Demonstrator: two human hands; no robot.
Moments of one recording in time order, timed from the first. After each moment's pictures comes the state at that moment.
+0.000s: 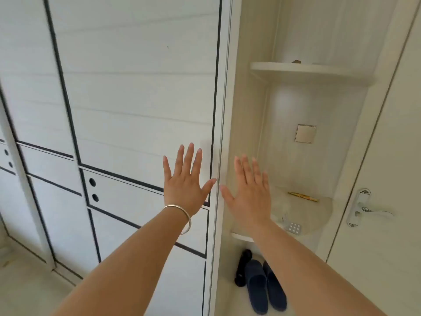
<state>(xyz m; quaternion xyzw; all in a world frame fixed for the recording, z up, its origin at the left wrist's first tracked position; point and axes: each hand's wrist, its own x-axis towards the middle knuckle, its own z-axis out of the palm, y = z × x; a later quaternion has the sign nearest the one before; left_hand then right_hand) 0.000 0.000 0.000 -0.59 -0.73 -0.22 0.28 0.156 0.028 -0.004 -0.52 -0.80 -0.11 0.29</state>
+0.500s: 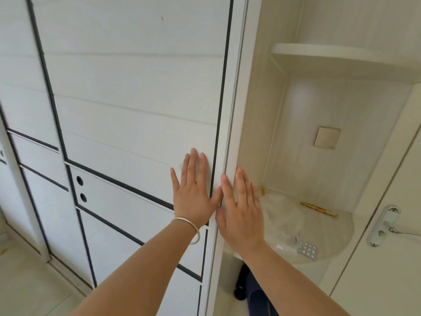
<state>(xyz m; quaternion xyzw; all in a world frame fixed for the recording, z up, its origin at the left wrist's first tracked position) -0.002 0.092 -0.034 -0.57 -0.70 -0.37 0.21 0.122 0.104 -0.048 -0.40 -0.80 -0.24 0.39</state>
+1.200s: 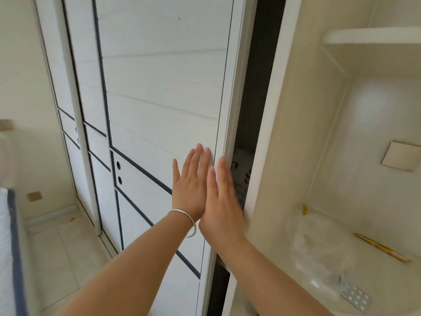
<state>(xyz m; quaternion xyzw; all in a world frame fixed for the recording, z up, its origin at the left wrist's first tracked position) -0.039 0.088 -0.020 -0.50 -0.80 -0.25 0.24 0.052 0.101 -0.029 -0.28 -0.87 -0.06 0.40</state>
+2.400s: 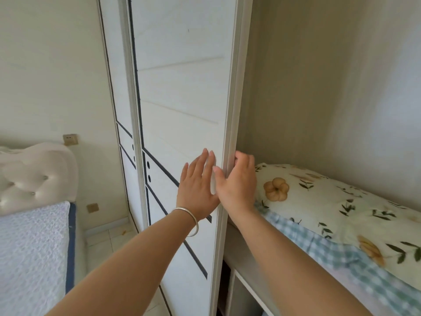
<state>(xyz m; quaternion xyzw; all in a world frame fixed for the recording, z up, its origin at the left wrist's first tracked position) -0.429 0.139 -0.017 -0.48 -0.80 -0.28 0.24 -0.349 0.199 0.015 -0.28 -0.79 0.20 0.50</state>
